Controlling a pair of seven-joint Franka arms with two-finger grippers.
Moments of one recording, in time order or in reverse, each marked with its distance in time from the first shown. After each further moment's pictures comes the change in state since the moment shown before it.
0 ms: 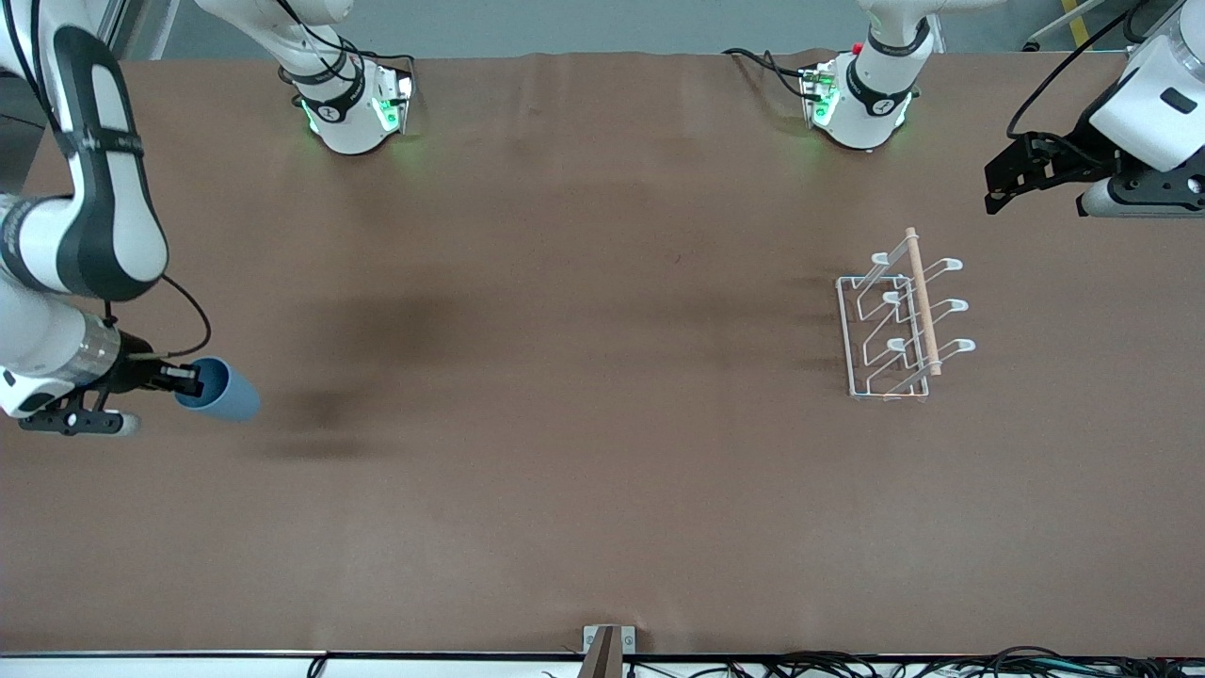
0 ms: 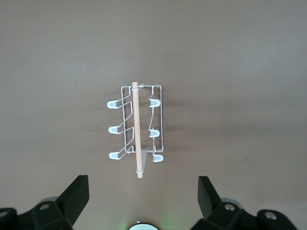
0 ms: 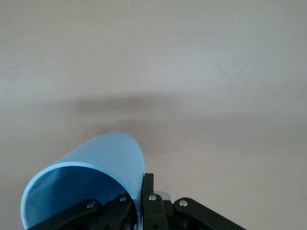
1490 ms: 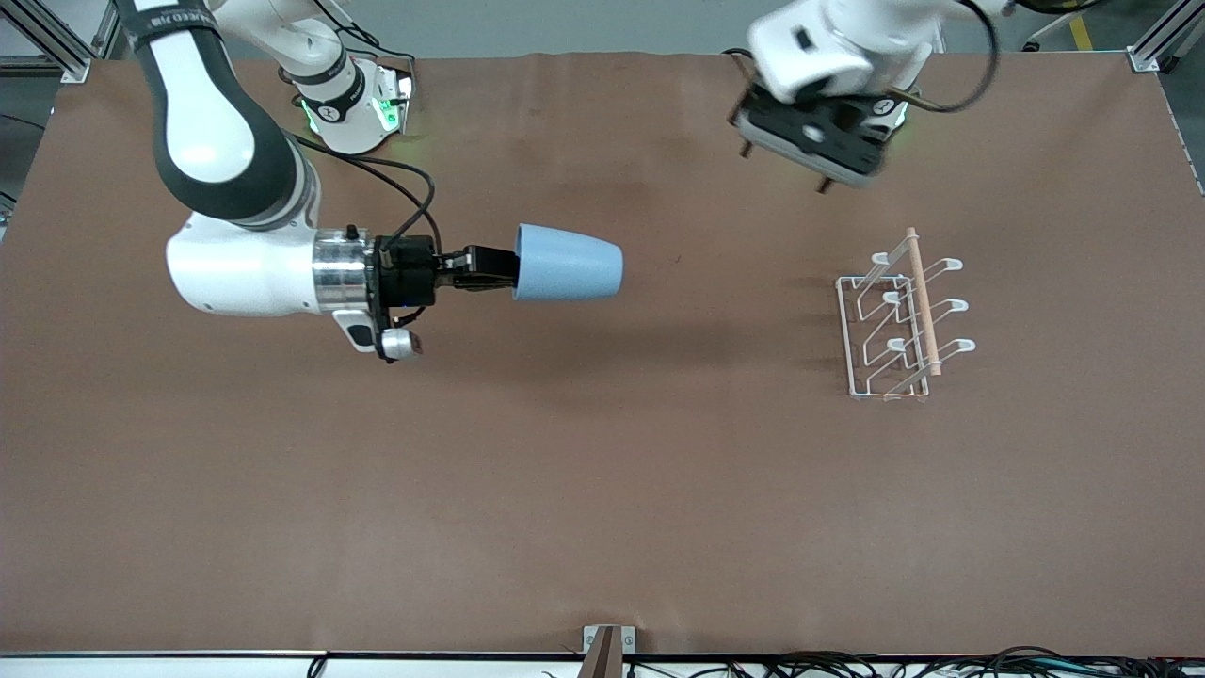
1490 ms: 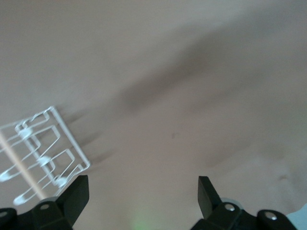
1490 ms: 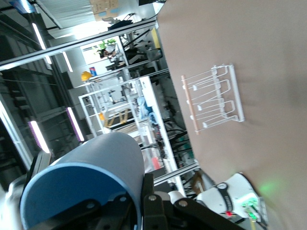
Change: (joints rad) left arm -0.329 0.064 -0.175 0.013 -0.089 0.101 -0.016; right arm 0.395 0.013 0.083 0.034 1.448 -0.086 -0.001
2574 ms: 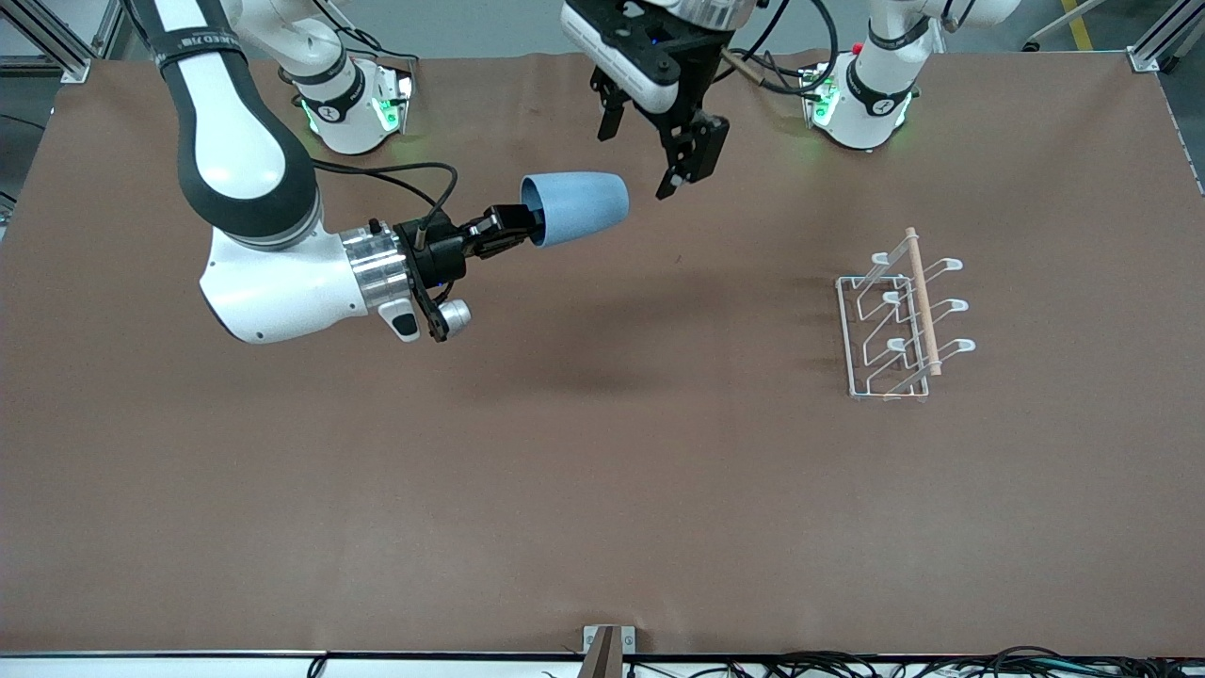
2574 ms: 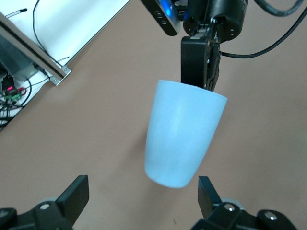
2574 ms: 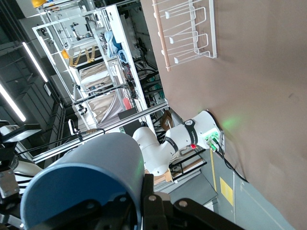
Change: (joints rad) left arm -0.157 0.151 -0.018 0.132 0.114 0.349 0.207; right arm -0.001 0.071 -0.025 0.118 -0.214 -0.334 0.062
